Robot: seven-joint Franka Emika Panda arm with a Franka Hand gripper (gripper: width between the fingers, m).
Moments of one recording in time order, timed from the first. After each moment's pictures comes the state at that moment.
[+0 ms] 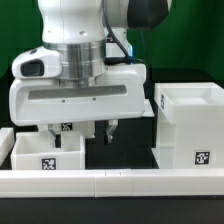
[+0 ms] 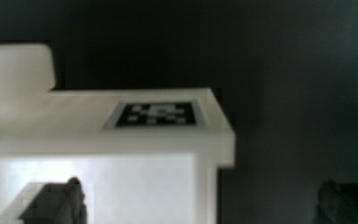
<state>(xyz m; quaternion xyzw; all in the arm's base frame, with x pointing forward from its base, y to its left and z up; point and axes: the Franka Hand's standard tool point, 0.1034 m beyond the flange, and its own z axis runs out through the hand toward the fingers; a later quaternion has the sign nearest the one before) 0.573 -0.084 0.020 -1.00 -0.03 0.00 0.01</state>
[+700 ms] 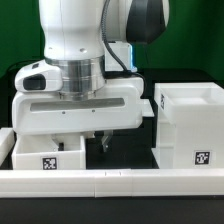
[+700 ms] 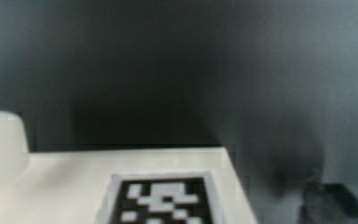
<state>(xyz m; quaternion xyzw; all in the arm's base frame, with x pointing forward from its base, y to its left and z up) 0.561 -0.086 0.003 -1.00 -0.03 0.01 0.01</state>
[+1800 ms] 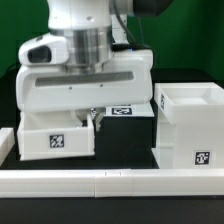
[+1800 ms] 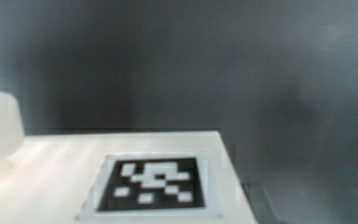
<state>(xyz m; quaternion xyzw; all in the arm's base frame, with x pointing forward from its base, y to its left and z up) 0.570 -0.069 0.059 -1.00 -0.06 0.01 0.02</state>
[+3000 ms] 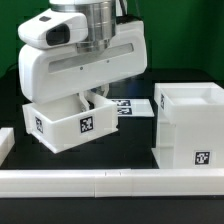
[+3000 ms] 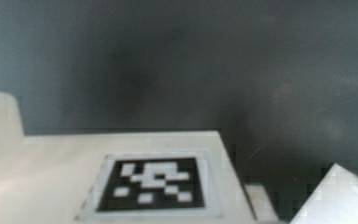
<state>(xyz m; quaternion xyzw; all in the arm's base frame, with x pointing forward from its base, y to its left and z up) 0.567 -0.066 0.077 -0.95 -0.32 0.03 0.04</state>
